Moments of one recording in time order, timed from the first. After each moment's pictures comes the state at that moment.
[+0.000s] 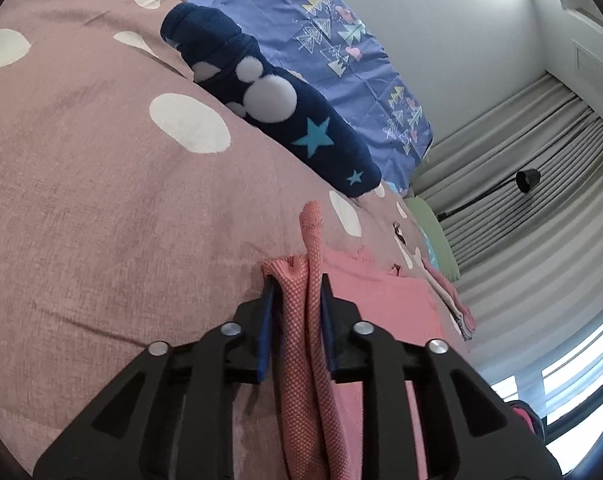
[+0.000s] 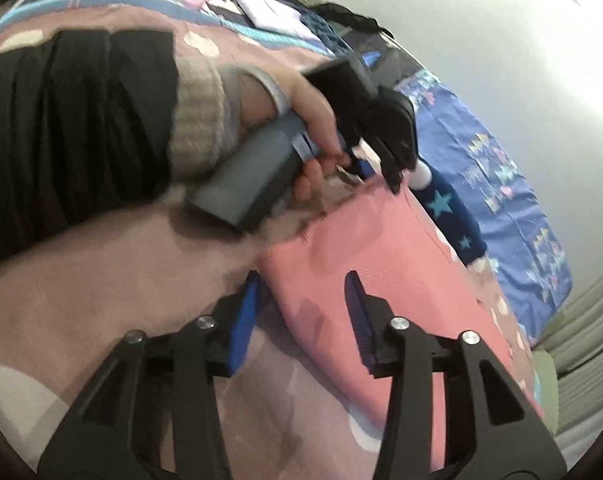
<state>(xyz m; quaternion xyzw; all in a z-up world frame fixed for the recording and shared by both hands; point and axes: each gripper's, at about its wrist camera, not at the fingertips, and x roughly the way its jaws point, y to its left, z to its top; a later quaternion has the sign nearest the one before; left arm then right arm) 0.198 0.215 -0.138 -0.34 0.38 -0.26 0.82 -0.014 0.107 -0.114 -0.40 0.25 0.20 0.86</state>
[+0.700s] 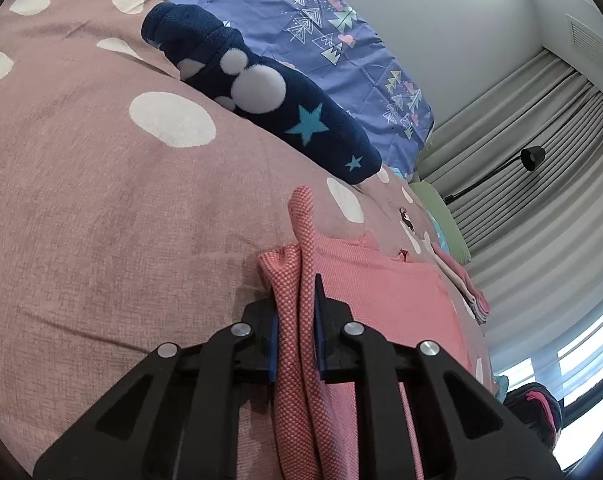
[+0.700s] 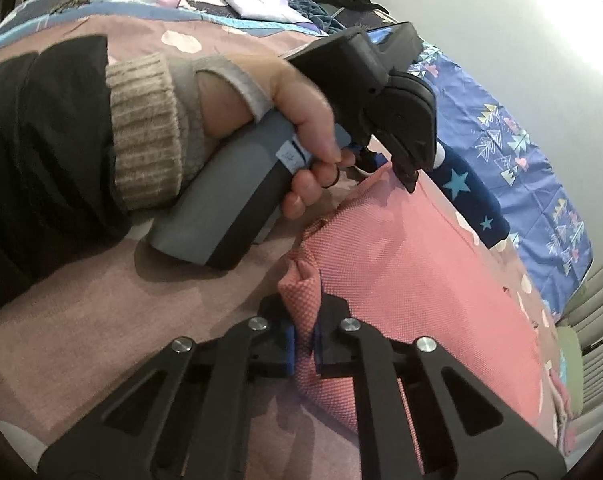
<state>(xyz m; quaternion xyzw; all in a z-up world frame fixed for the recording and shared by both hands) 0.199 0.201 -0.135 -0.30 0.39 -0.26 0.83 0.018 0.115 -0.116 -0.35 0.29 0.21 0.86</state>
